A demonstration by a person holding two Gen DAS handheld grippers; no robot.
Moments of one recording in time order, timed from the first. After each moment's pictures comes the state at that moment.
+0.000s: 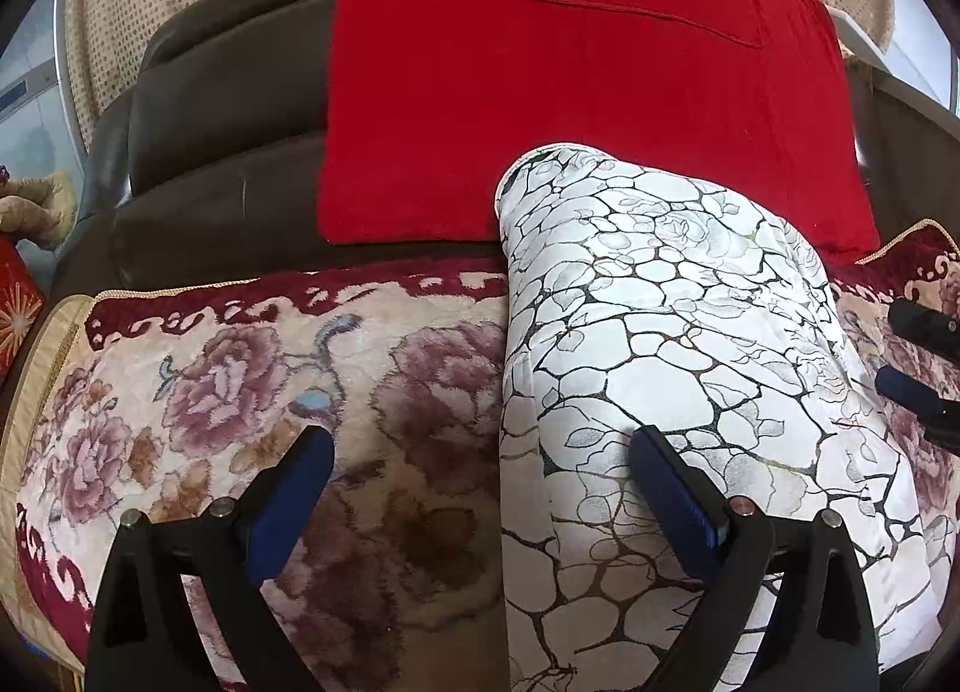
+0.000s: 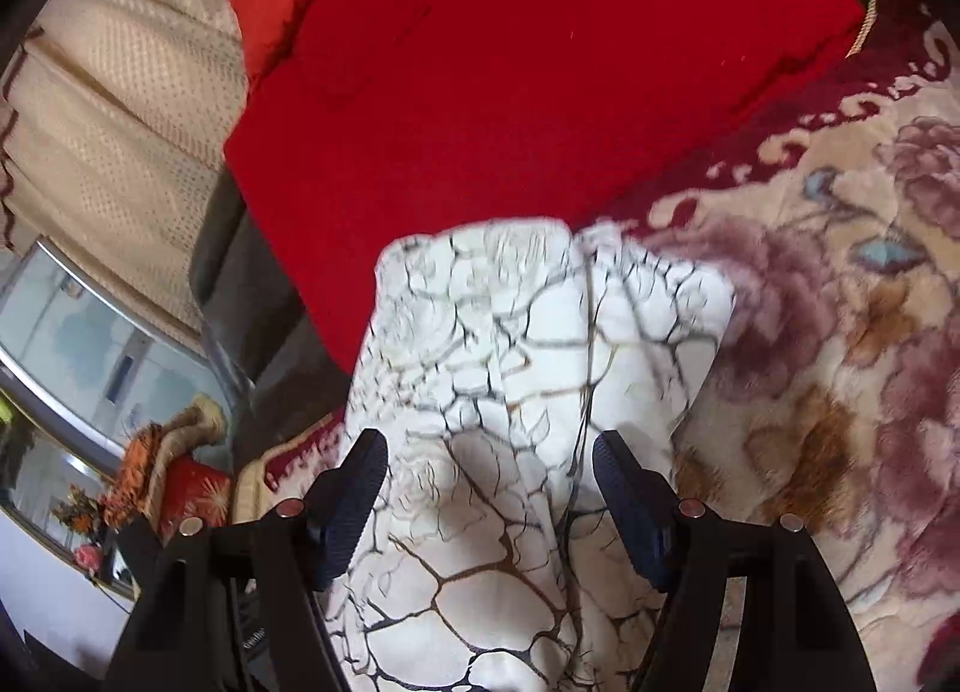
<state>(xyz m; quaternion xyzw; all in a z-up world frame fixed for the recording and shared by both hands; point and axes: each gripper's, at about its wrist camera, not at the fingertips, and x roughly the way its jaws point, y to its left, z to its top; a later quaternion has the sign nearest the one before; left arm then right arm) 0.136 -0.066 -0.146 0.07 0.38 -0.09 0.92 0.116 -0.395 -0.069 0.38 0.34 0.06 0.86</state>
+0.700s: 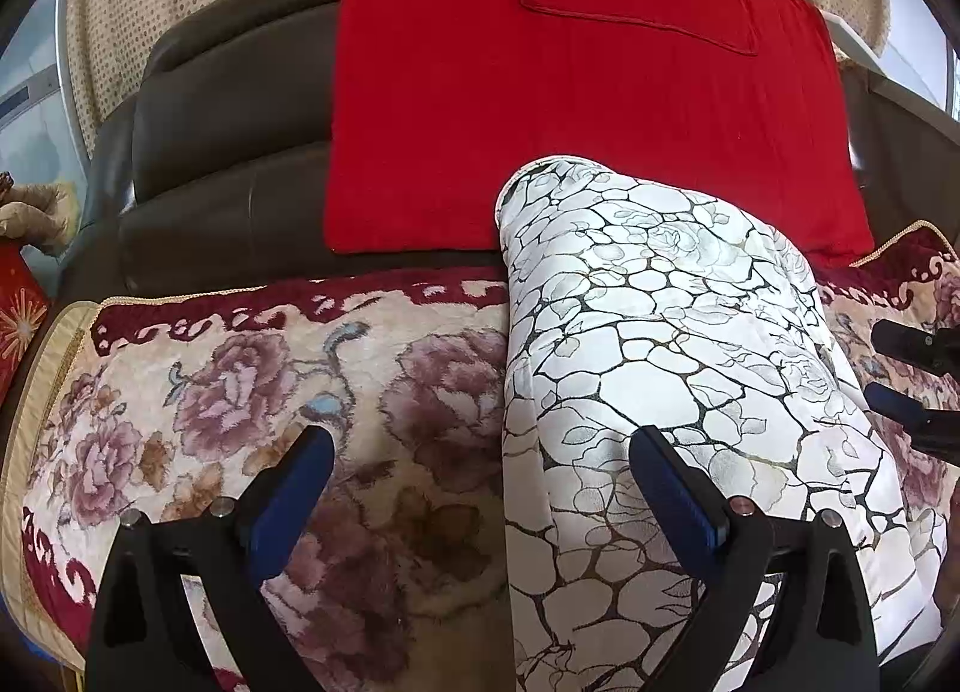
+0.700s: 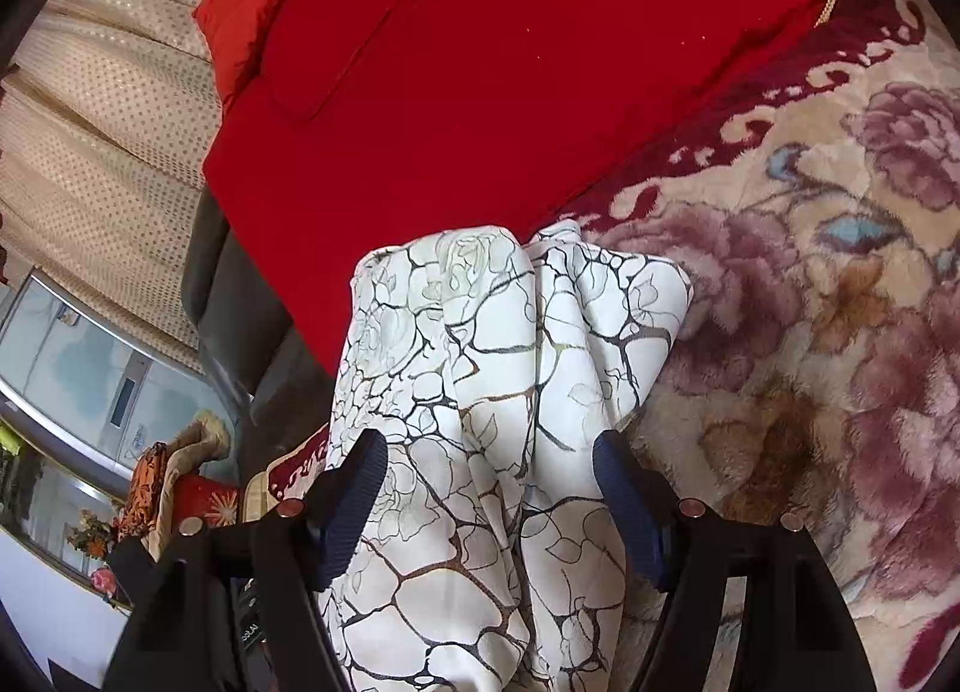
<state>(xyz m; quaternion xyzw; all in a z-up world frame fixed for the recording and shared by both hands) 0.130 -0.064 -0.137 0.07 0.37 -0.09 0.92 0.116 -0.413 -0.081 0.41 0.36 0.05 0.84</state>
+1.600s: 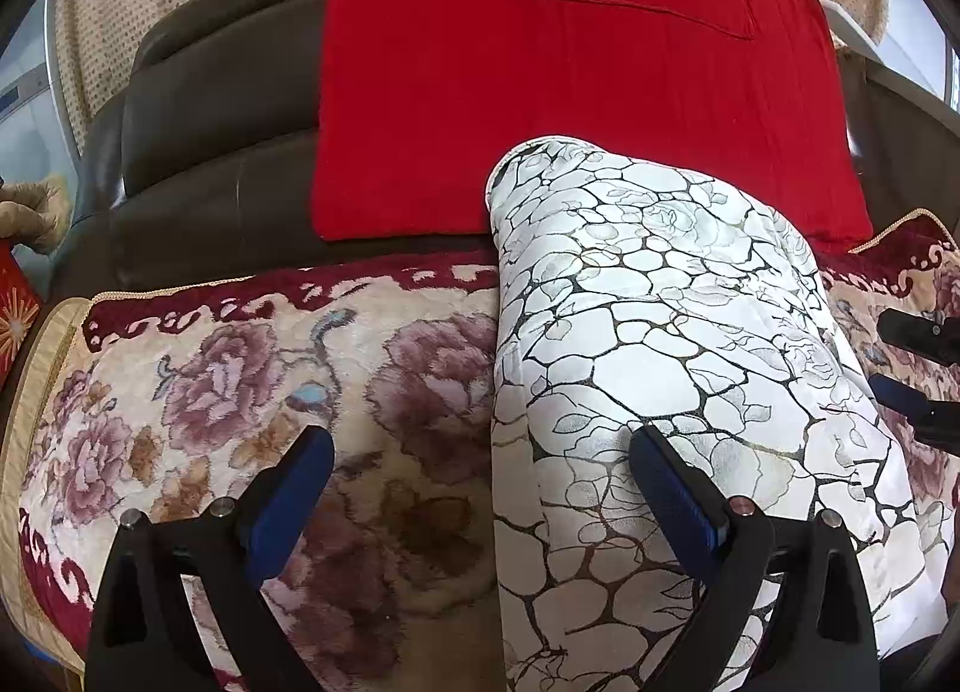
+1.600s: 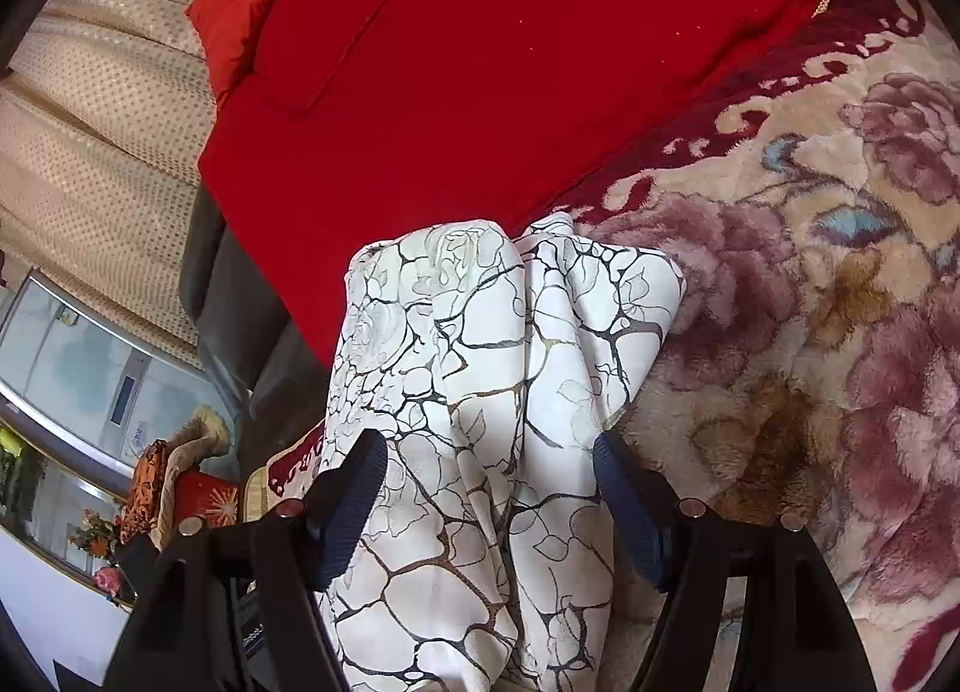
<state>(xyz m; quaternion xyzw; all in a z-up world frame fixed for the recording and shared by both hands) 0.133 -0.070 -0.145 0.07 0.39 -0.09 0.91 0.119 -0.418 -0.086 0.41 0.36 0.06 0.83</state>
